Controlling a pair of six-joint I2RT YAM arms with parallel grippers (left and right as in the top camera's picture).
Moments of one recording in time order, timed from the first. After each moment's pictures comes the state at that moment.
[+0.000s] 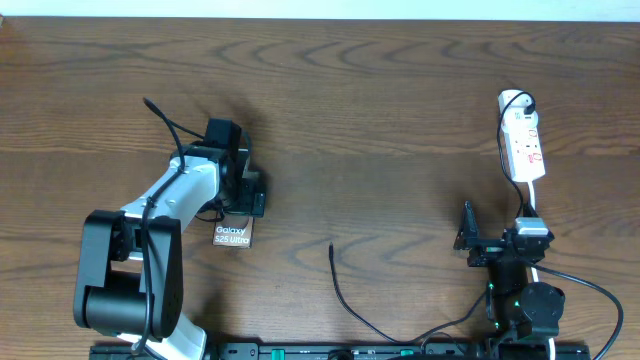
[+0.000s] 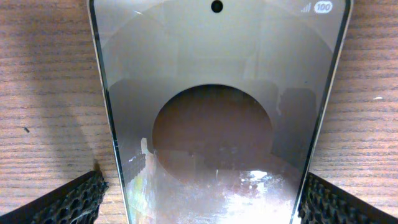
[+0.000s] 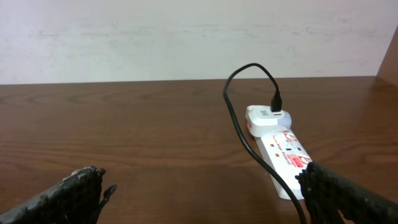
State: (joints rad) left arm -0.14 1.77 0.97 -0.71 0.02 -0.06; right arm -0.02 0.01 0.01 -0.07 -0.03 0.03
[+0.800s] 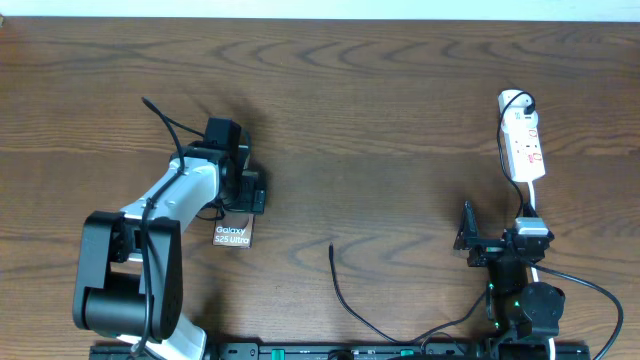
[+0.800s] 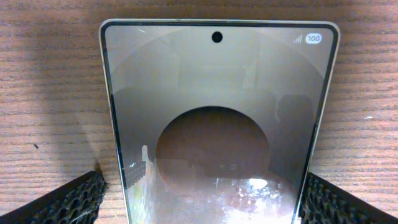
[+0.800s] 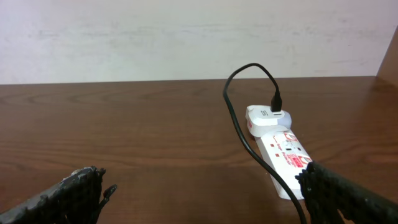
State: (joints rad) left arm -0.14 1.76 0.96 -0.66 0.01 -0.06; right arm -0.02 0.01 0.01 -0.07 -0.02 0.03
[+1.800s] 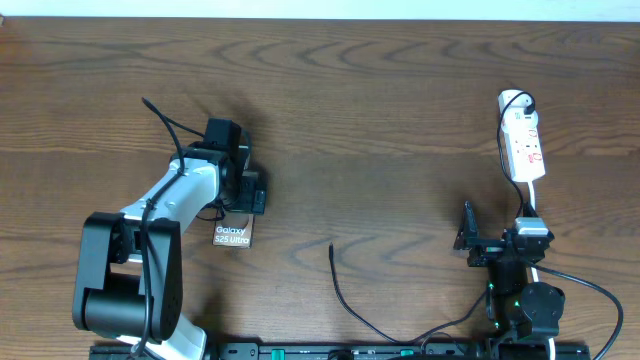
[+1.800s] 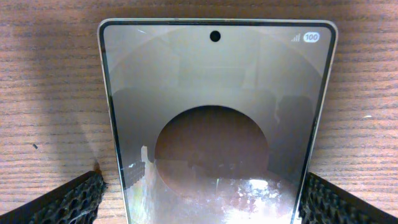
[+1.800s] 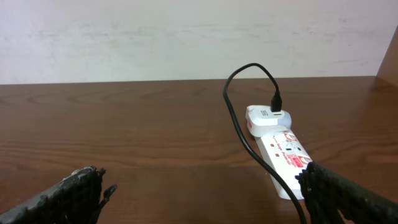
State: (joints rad) left arm -0.14 1.76 0.96 -0.65 0.01 -0.06; right arm -0.02 0.01 0.01 -0.07 -0.02 0.03
